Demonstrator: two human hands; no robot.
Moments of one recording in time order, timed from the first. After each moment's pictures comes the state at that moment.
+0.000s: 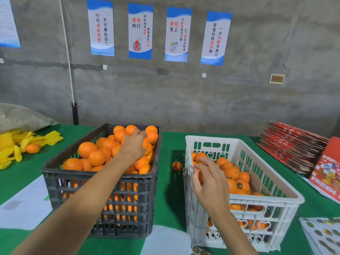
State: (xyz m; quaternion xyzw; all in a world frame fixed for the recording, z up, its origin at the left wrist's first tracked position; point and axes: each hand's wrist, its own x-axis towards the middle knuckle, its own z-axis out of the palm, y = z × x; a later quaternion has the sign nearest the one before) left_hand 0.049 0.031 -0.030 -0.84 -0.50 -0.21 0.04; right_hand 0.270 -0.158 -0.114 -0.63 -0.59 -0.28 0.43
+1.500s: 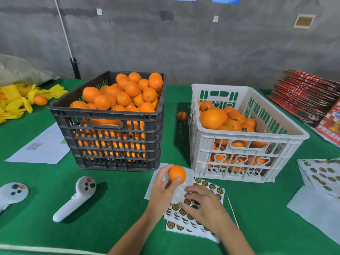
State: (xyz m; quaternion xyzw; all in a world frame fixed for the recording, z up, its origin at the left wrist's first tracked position) left_hand 0.073 -0.195 -0.300 -0.57 -0.38 -0.45 -0.56; right_hand 0.234 -0.284 -0.294 -0.63 -0.71 0.07 0.31
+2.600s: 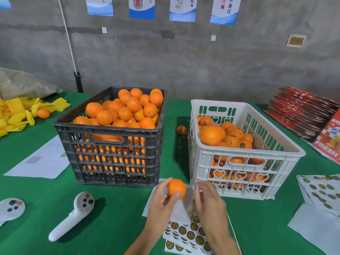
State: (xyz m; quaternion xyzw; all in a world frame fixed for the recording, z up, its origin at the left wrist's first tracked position) left_hand 0.068 -0.201 -0.290 -0.57 -0.38 -0.46 -0.56; right_hand 0.217 -0.267 -0.250 -0.71 -0.56 -0.08 0.42
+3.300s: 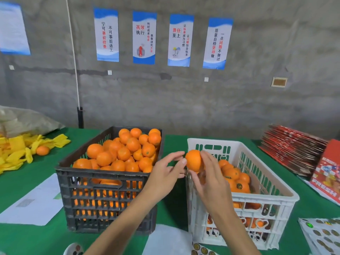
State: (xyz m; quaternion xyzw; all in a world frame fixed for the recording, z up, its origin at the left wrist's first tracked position) left_hand 0.088 -0.122 -0.069 -0.70 -0.24 -0.48 -0.47; right_hand 0.243 -0.203 -0.082 -0.60 -0.61 -0.24 0.45
